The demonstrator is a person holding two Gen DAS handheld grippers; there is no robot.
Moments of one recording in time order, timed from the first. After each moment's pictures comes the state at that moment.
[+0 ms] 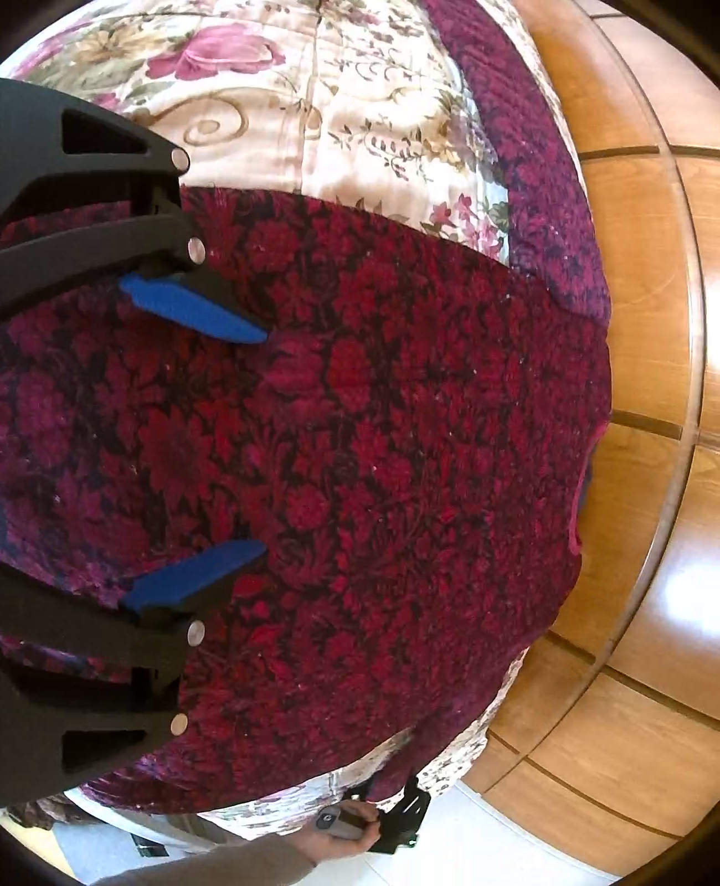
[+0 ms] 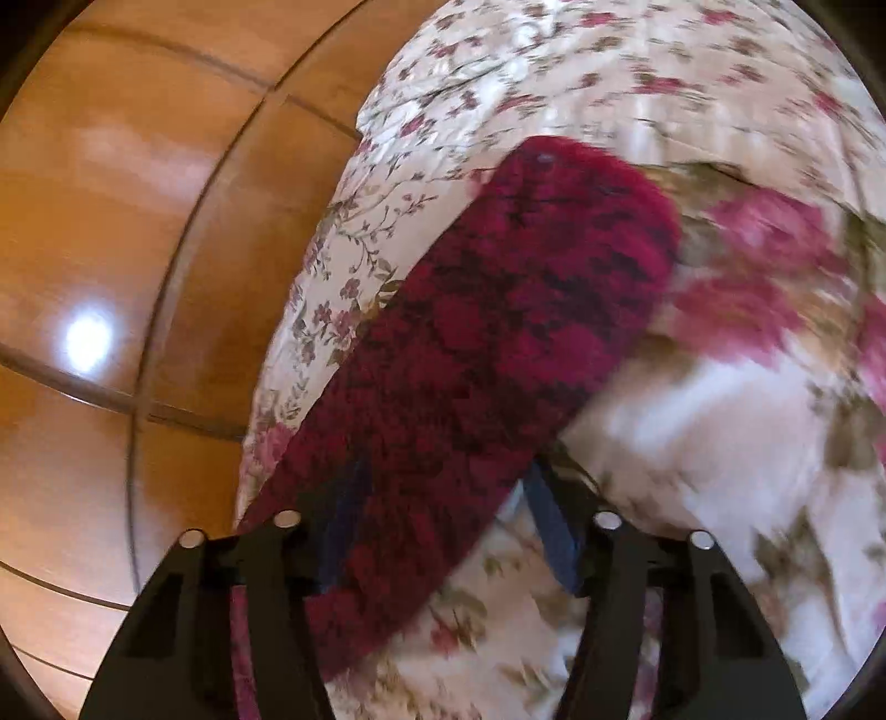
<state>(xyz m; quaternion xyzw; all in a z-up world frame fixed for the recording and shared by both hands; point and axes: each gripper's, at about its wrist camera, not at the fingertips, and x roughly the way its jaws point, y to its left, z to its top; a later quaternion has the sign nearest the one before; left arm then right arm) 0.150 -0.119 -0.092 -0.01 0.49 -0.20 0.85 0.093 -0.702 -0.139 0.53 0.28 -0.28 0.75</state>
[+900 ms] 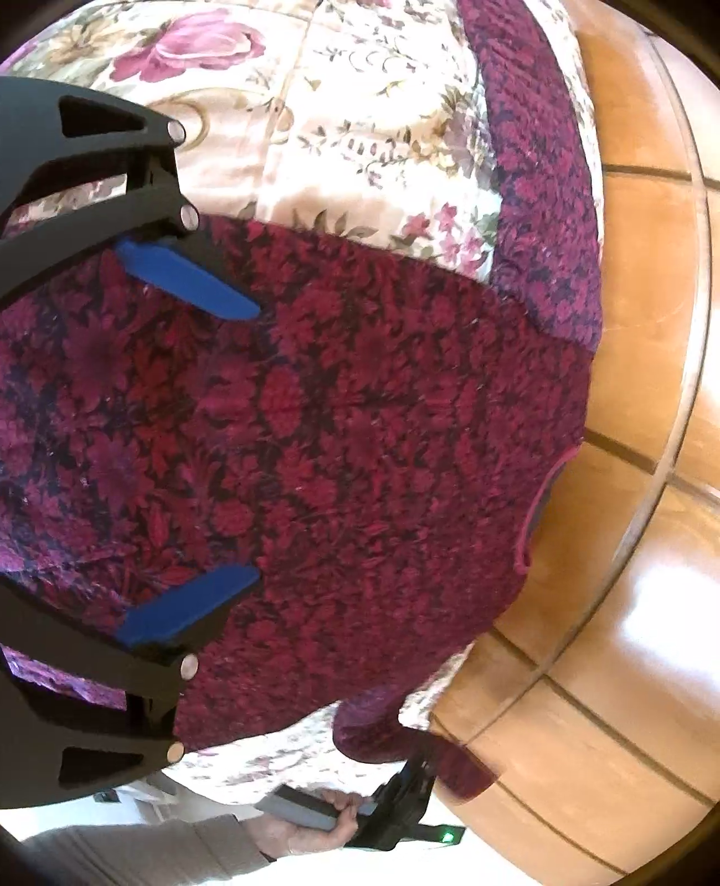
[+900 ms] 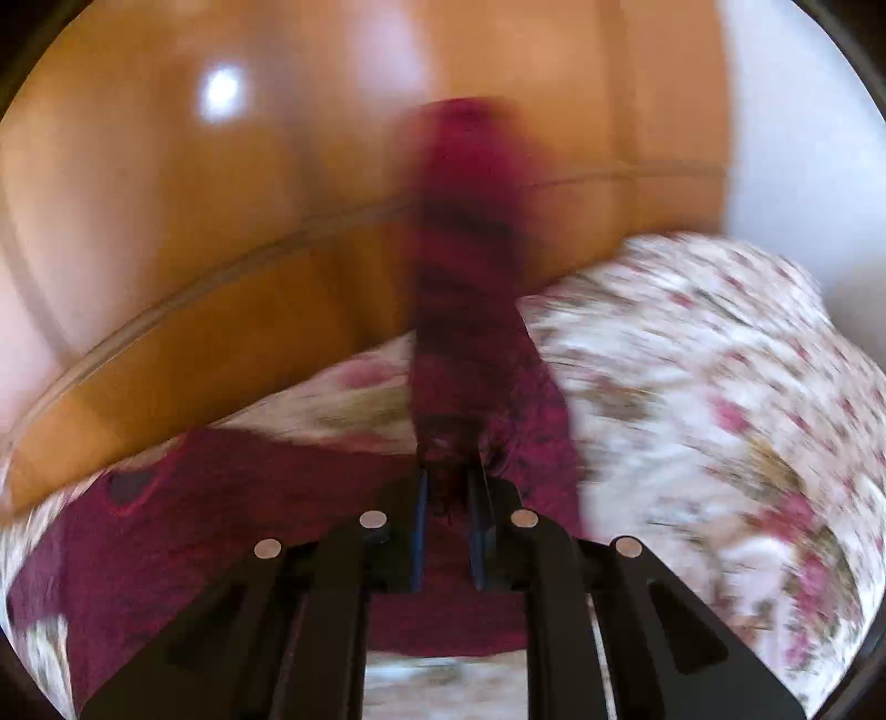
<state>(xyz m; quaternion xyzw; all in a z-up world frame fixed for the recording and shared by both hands) 0.175 -0.089 -0.080 -0.10 0.48 -0.22 0.84 0.194 -0.494 -0.019 0.16 0.33 -0.17 0.91</state>
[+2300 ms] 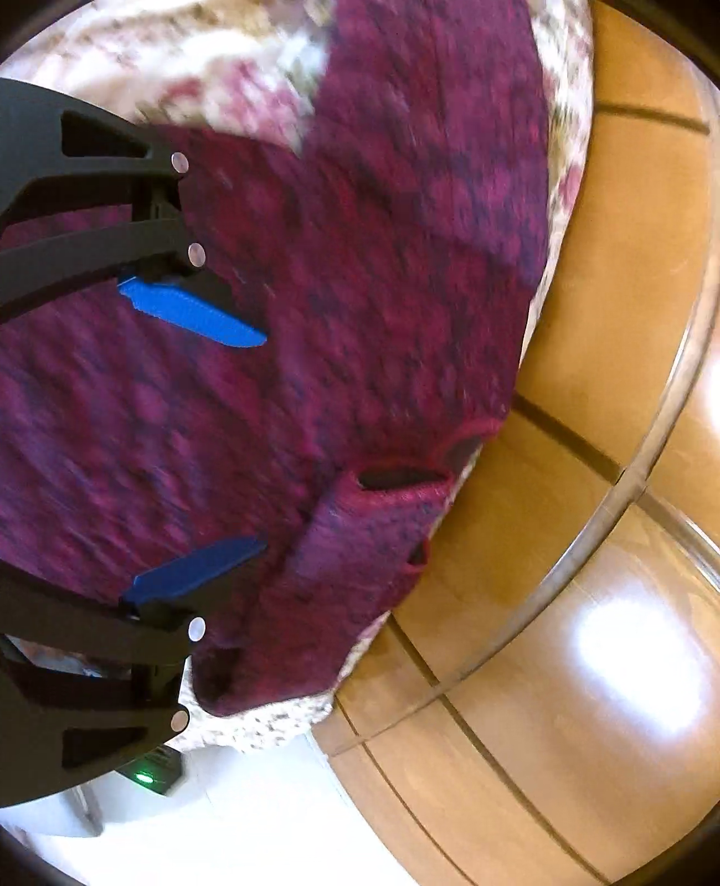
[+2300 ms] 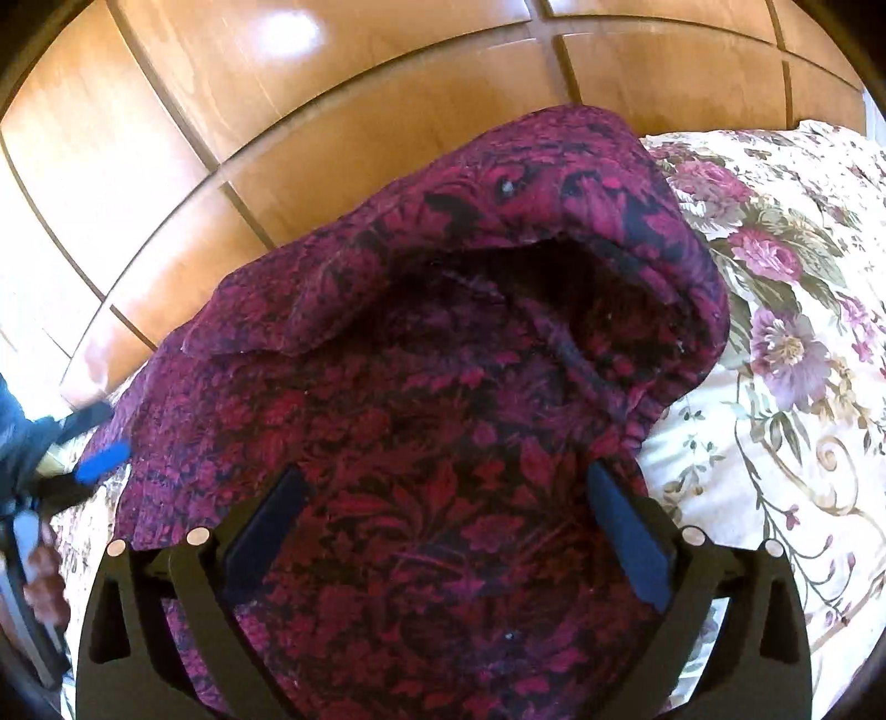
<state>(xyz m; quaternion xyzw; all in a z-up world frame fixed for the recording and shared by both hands) 0.318 -0.147 -0.068 -0.20 0.49 -0.24 0.82 0.165 -0.392 -0.133 0.22 0.39 -0.02 0.89</state>
